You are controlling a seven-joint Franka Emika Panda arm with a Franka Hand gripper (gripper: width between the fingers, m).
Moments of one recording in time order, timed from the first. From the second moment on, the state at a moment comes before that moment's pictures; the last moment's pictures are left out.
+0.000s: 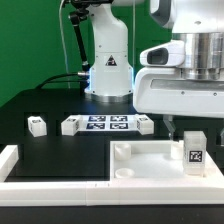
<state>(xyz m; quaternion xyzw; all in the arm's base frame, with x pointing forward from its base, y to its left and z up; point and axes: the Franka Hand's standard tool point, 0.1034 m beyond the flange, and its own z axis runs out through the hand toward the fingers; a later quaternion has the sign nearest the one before) 0.634 0.121 0.085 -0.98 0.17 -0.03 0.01</state>
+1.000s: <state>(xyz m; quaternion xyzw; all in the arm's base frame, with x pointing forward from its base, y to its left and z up) 0.629 0.109 0.082 -0.73 0.67 0.00 0.08</state>
